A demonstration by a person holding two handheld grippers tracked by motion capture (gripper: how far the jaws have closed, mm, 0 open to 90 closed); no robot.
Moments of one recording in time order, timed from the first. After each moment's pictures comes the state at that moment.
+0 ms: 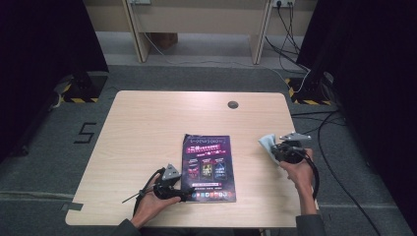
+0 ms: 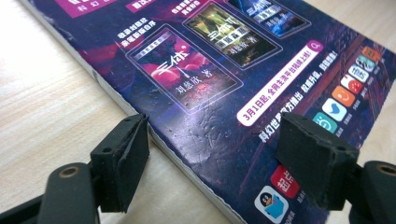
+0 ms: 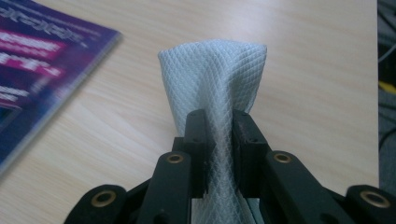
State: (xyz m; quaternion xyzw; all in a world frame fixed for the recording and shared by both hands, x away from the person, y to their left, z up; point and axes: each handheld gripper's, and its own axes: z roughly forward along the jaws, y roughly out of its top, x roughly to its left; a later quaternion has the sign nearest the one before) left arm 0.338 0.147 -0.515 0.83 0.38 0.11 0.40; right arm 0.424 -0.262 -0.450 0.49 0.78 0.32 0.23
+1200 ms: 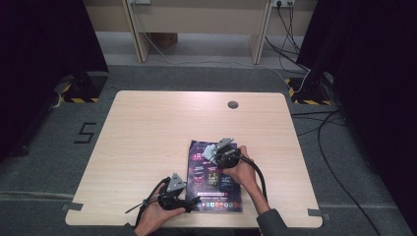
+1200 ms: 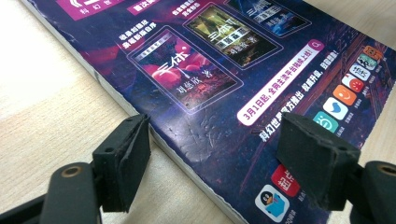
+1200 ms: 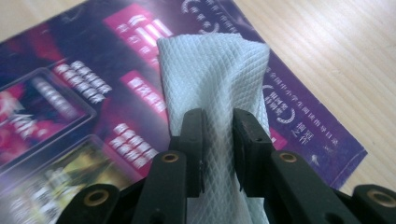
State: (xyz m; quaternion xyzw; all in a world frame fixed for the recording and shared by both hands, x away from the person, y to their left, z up) left arm 0.312 0.132 -0.517 0.83 0.37 0.11 0.41; right arm 0.434 -0.085 -0.483 0.30 0.90 0.25 0.18
